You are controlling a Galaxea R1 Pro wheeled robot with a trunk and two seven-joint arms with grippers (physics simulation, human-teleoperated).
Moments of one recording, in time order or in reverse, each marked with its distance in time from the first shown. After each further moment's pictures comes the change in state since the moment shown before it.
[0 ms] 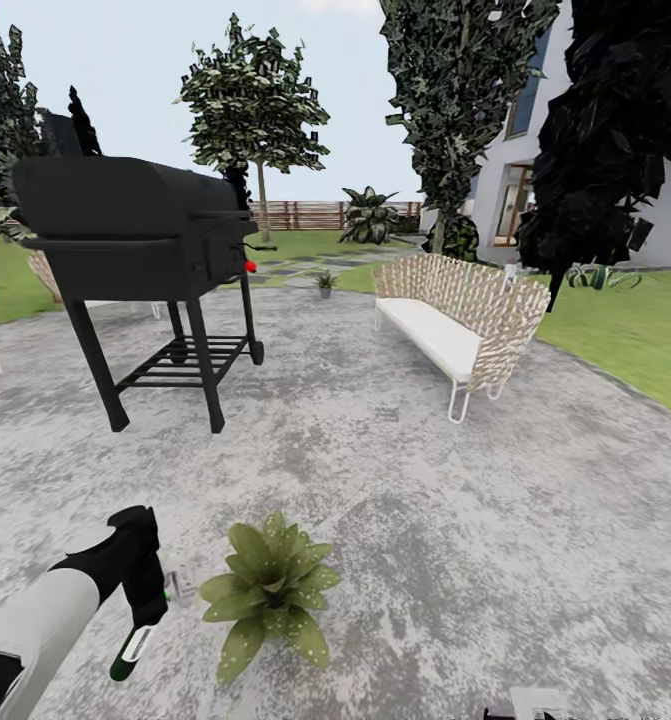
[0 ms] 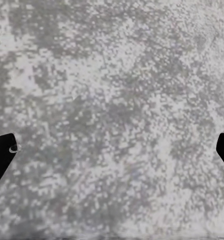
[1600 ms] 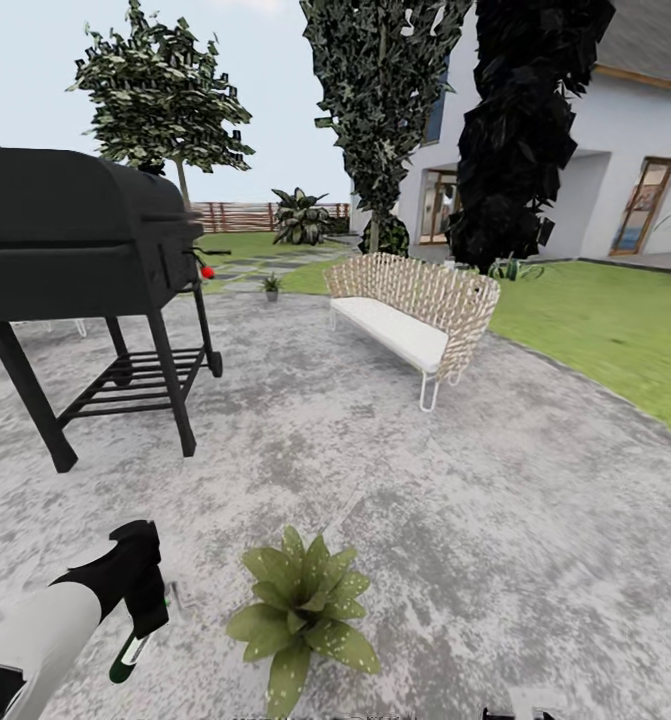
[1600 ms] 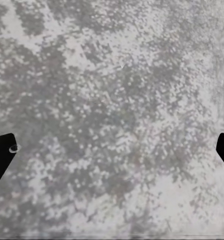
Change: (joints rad) left arm 0.035 -0.014 0.011 0.019 0.017 0.006 0.133; right arm 0.000 0.003 -0.002 -0.002 -0.001 0.000 0.000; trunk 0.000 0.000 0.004
